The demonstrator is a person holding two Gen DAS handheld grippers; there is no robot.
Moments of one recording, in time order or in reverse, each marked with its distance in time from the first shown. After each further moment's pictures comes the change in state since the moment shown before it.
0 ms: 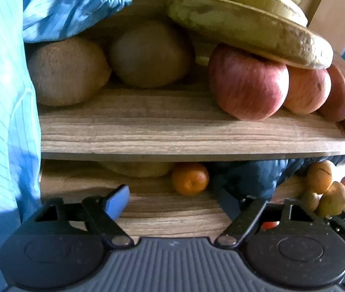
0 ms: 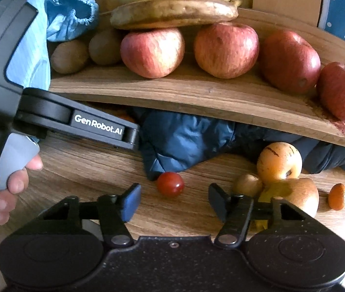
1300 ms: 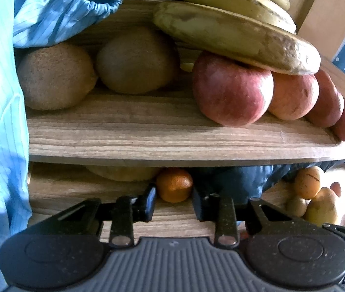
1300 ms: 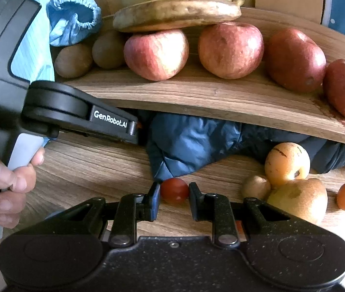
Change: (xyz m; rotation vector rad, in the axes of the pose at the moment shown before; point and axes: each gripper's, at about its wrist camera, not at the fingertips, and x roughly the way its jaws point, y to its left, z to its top) left arm -0.010 -0.010 -0.004 0.001 -0.025 -0.038; right arm -0.003 -0.001 -0.005 0.019 -0.012 0.039
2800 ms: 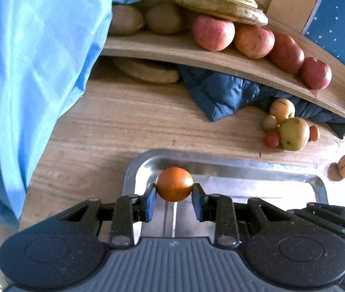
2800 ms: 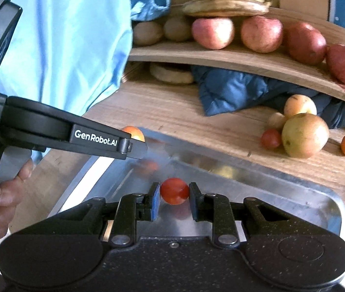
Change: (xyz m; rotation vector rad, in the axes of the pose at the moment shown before) left arm -0.093 -0.036 -0.135 -0.130 0.011 0.094; right arm -0.075 0.011 -0.071 -0.131 0.021 0.187
